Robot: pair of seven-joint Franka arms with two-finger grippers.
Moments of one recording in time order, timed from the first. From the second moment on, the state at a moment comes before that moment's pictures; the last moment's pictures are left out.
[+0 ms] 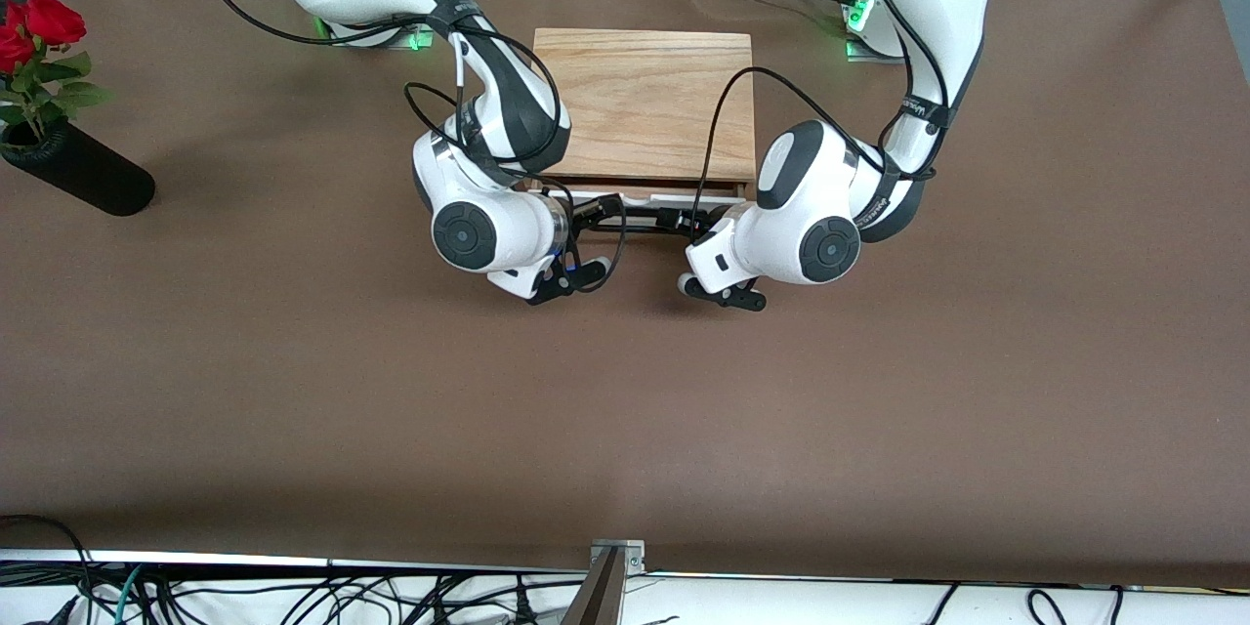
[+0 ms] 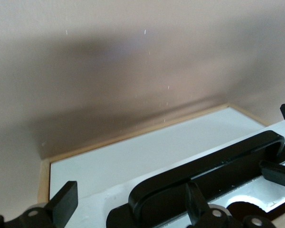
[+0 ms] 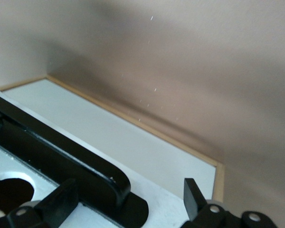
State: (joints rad) left arm -0.45 0.61 -0.06 -1.55 -0.53 1.85 -0.11; right arm 0.51 0.69 0.12 -1.40 0.41 1.83 0.09
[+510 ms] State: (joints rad) left arm -0.45 0.61 -0.06 -1.55 -0.53 1.71 -0.11; right arm 0.50 0.69 0.12 -1.40 0.47 1.76 0.09
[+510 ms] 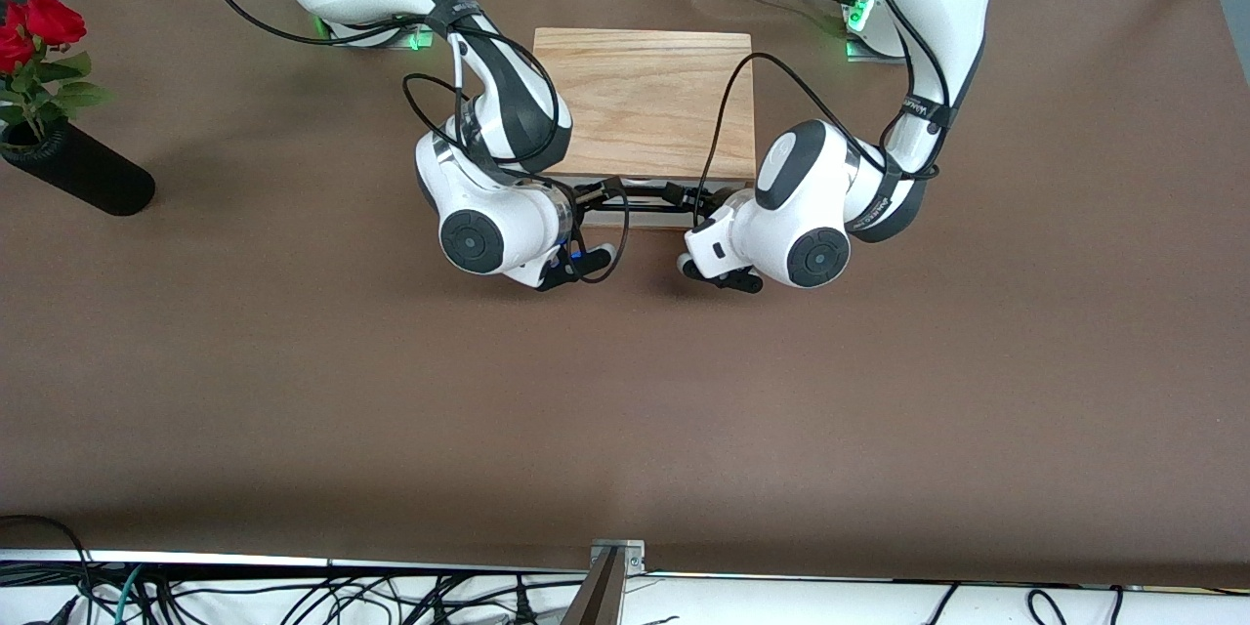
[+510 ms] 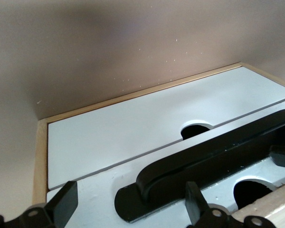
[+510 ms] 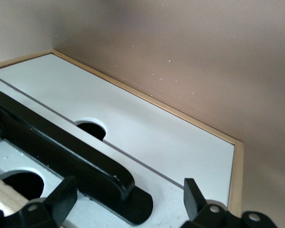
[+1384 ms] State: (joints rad) left arm -0.34 0.43 -0.03 -1.47 -0.28 1.68 -0.11; right arm 0.45 0.70 0.10 -1.37 0.47 1.89 -0.11
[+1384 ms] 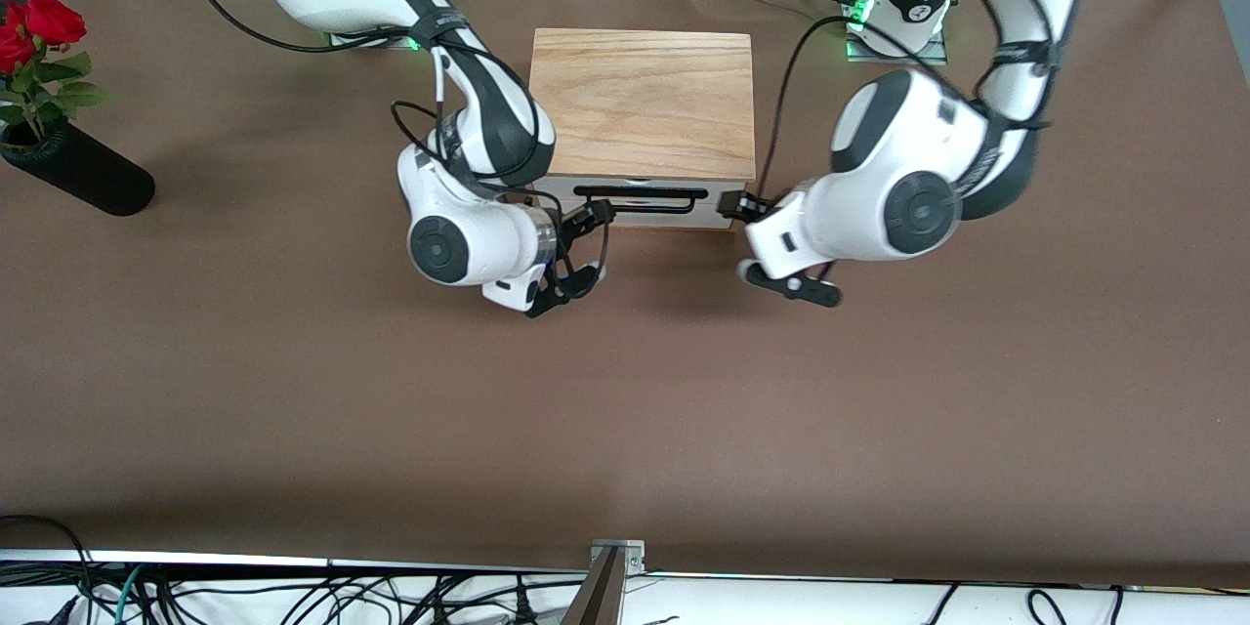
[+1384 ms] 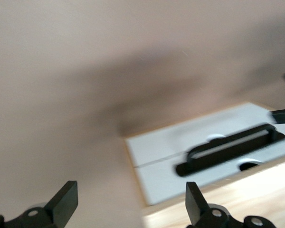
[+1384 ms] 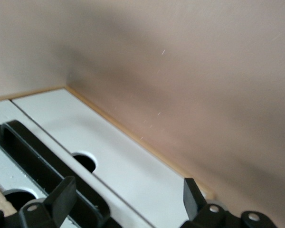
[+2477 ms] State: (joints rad) left arm -0.09 0.01 -0.02 -1.65 0.04 1.65 -0.09; right arm 0.40 0.52 -0.39 -1.22 0.22 1.74 -0.14
